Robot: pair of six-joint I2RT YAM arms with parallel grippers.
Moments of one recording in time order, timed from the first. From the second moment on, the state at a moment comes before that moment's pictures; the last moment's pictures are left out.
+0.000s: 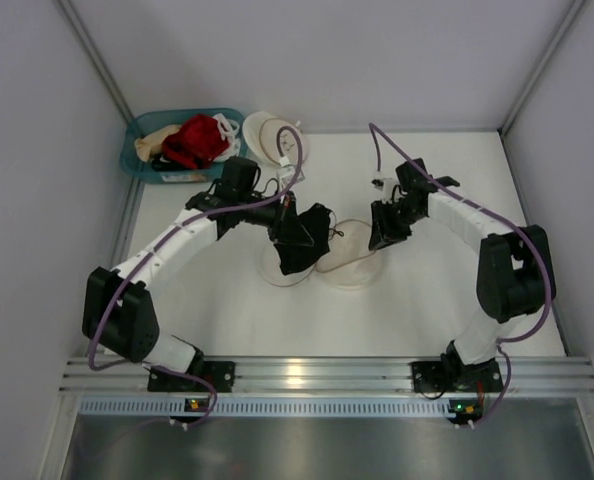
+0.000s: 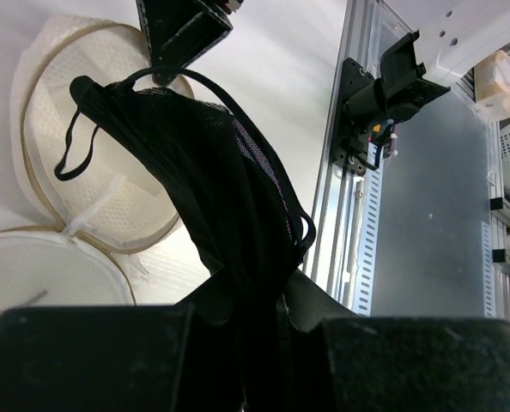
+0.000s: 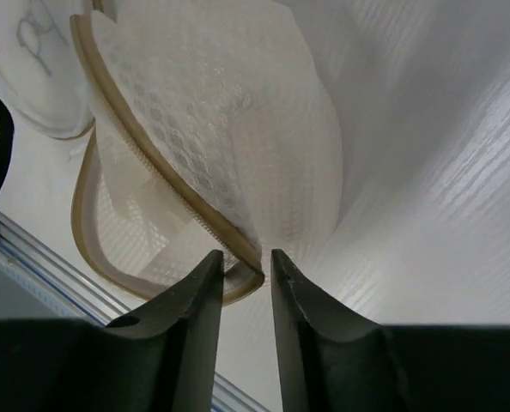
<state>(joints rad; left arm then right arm) -0.45 1.47 1.18 -0.41 1.02 0.00 0.29 1.67 1.22 -0.75 -0.44 0.08</state>
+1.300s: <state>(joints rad) -0.56 1.83 1.28 -0.29 0.31 -0.60 0.35 1.54 1.00 -0.50 -0.80 0.21</state>
